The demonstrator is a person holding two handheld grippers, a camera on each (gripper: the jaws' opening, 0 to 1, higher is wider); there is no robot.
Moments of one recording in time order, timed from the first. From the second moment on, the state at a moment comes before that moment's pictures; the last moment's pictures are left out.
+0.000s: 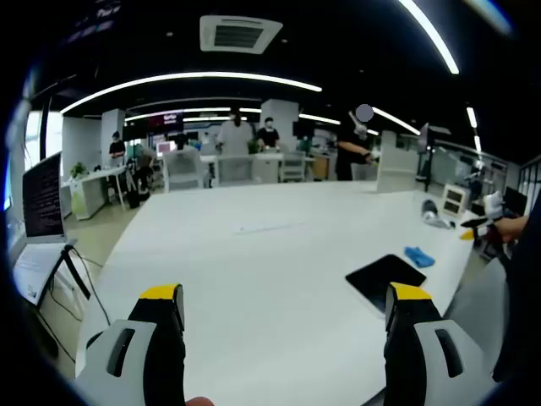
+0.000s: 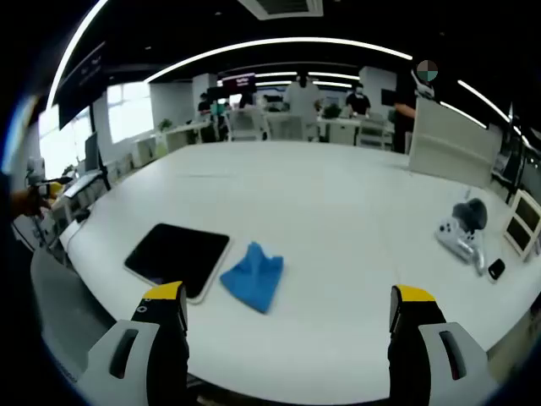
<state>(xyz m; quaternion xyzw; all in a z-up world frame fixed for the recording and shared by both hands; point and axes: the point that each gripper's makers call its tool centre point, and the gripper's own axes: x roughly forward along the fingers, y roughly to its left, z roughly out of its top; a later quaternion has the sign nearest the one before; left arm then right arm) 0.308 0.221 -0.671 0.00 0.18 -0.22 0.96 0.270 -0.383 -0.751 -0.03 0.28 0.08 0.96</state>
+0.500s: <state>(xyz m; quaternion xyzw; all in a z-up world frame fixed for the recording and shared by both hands) 0.310 0.223 -0.674 -0.01 0.18 -0.21 0.96 0.272 -0.382 -0.754 -0.03 0.28 0.09 0.96</state>
